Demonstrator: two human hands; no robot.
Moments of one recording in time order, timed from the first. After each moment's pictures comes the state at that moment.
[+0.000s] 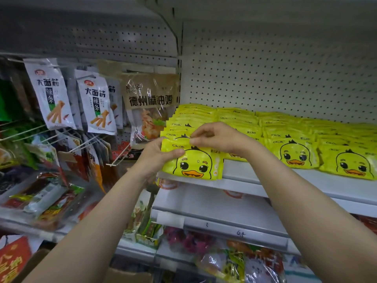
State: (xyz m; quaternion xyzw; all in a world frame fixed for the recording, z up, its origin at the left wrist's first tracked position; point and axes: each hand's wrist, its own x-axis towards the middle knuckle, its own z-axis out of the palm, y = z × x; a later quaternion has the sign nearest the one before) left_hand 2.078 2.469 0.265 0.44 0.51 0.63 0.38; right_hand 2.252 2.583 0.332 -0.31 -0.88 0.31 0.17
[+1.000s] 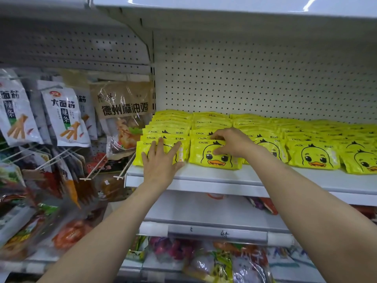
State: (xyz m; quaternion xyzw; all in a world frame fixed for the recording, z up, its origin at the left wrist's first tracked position) left_hand 2.118 2.530 0.230 0.59 0.76 0.23 -0.12; right_hand 2.332 2.649 0.314 -0.46 -0.87 0.06 0.15
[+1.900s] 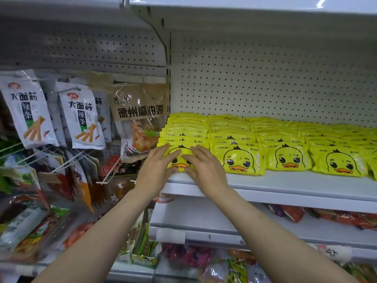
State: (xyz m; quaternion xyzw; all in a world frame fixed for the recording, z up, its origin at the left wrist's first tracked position) left_hand 2.037 2.516 0.220 0.68 0.64 0.32 -0.14; right_hand 2.213 2.583 0.220 -0.32 -0.88 -0.10 0.34
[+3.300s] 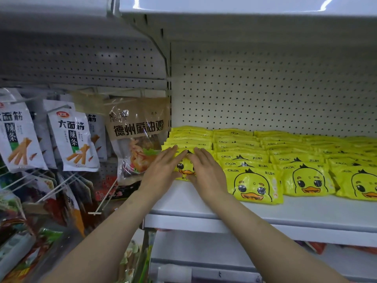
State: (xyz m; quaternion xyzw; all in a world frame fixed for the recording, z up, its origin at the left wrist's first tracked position) left_hand 2.002 2.597 0.236 0.73 0.59 0.30 -0.17; right_hand 2.172 2.640 0.238 -0.39 -0.86 -0.07 0.32
